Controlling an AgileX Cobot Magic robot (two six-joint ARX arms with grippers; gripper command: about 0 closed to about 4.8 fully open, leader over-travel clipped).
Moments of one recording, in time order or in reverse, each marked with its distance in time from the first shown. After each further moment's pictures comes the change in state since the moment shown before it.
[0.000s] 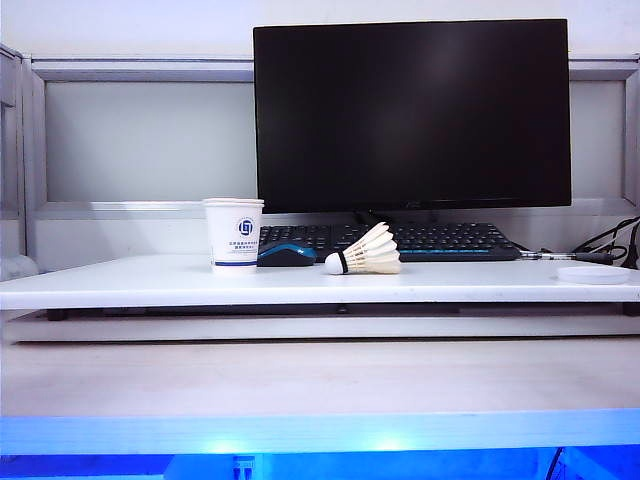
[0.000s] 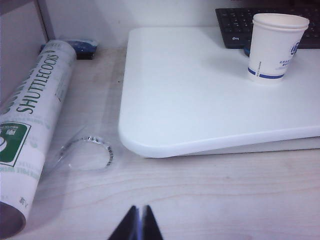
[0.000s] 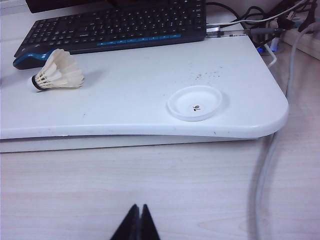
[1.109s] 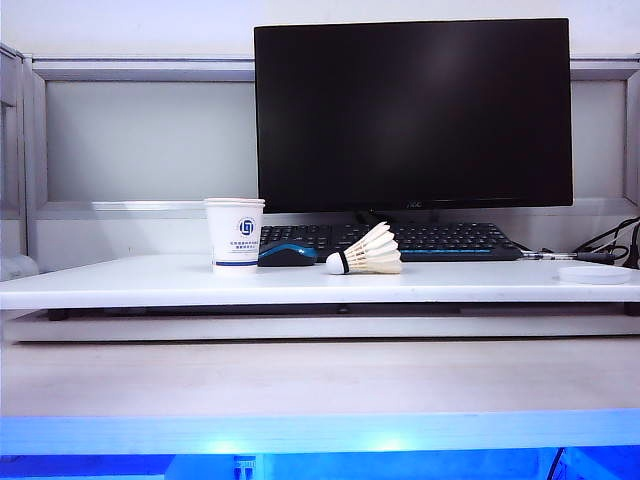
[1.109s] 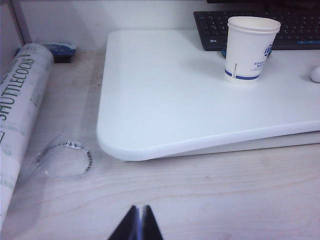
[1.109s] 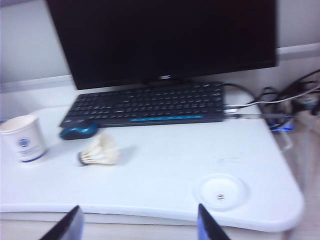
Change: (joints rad) left arm 0.000 0.000 0.000 0.005 0.072 0.000; right arm 0.000 0.069 0.179 0.097 -0.055 0.013
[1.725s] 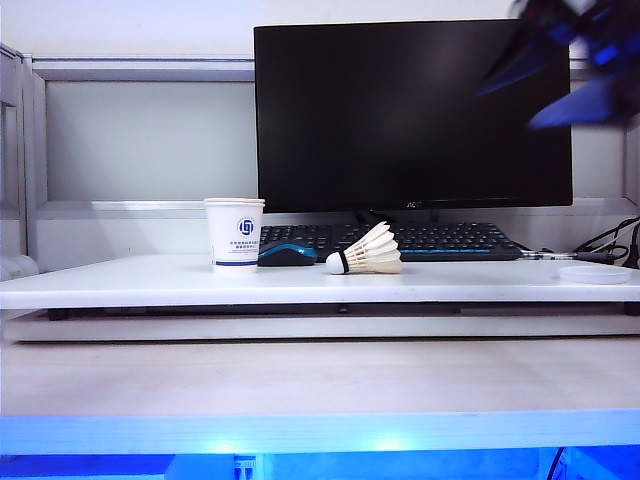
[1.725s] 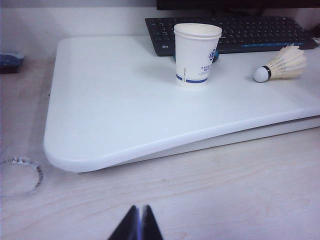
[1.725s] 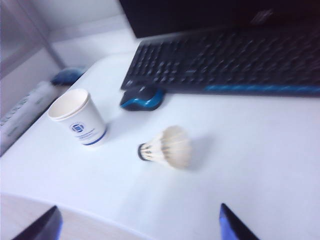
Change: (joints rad) left arm 0.000 0.000 0.000 0.013 0.165 0.000; right arm 0.001 1.110 0.516 0.301 -0.369 0.089
